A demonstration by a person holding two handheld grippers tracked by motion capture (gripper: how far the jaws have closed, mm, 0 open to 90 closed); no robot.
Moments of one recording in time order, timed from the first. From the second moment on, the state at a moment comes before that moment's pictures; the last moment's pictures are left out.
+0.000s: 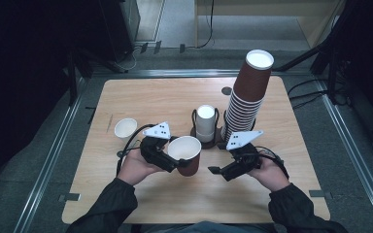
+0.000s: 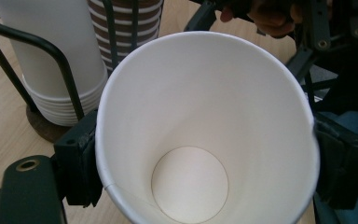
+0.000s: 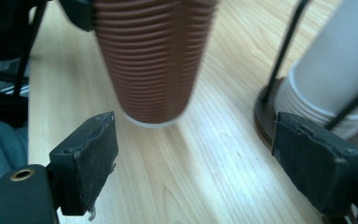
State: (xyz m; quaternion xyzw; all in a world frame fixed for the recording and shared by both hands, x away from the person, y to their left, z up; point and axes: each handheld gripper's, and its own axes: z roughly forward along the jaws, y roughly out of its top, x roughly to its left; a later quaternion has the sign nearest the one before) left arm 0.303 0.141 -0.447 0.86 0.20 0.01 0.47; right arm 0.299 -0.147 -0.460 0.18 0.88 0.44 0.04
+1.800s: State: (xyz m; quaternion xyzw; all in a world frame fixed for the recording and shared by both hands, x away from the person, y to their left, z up) left arm 0.278 0.261 -0.481 0.84 0.31 0.07 0.45; right arm 0.323 -0.143 -0.468 0.19 0.87 0.46 0.05
